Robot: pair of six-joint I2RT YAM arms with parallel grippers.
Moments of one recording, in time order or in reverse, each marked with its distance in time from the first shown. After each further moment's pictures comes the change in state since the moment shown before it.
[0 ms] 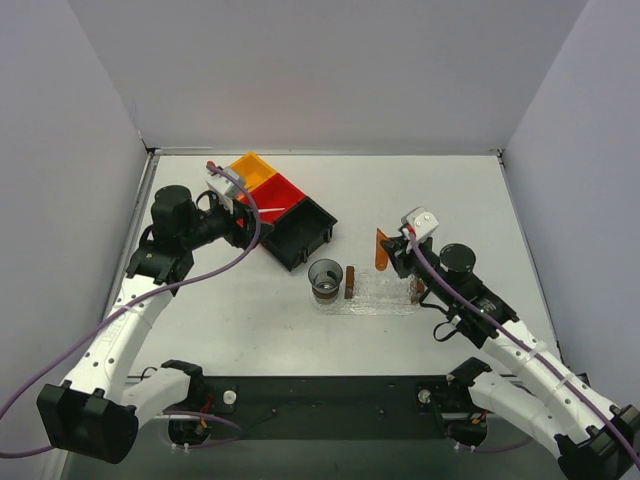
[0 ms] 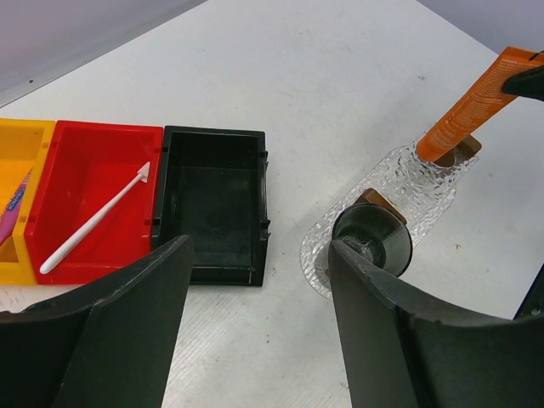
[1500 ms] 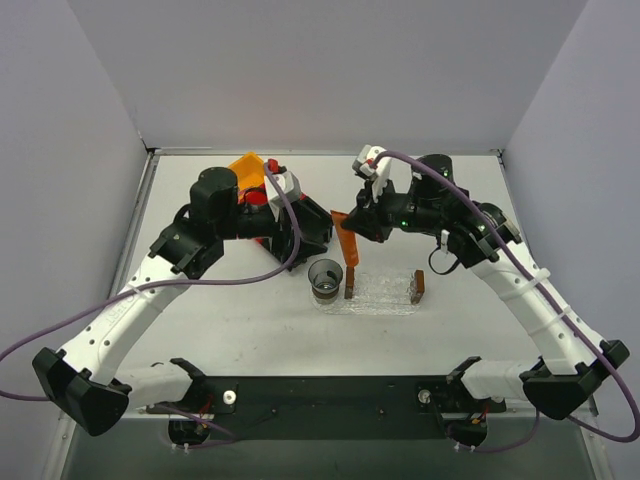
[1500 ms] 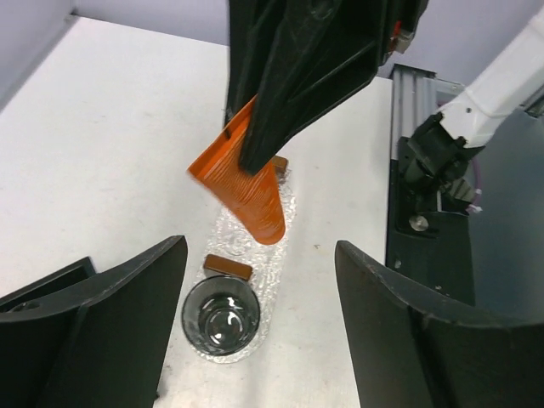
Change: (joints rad) left arm -0.349 0.154 0.285 -0.089 0.209 0.055; right arm 0.051 0.509 0.921 -0.708 -0.428 -0.058
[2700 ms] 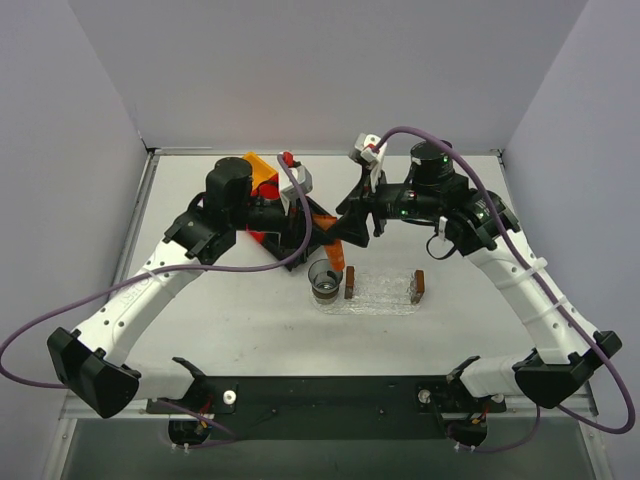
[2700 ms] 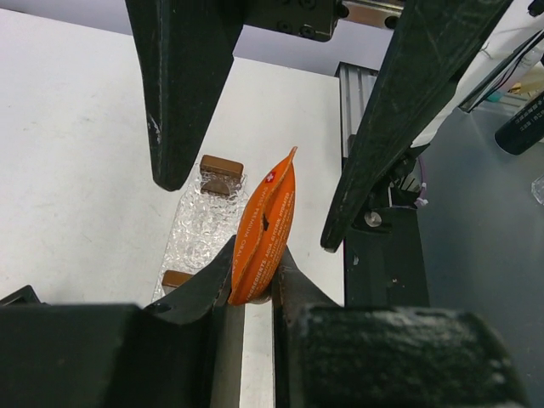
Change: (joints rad) left arm -0.003 0.085 0.065 0.000 0.119 -0.050; right arm -0.016 0.040 0.084 0.008 -0.192 0.074
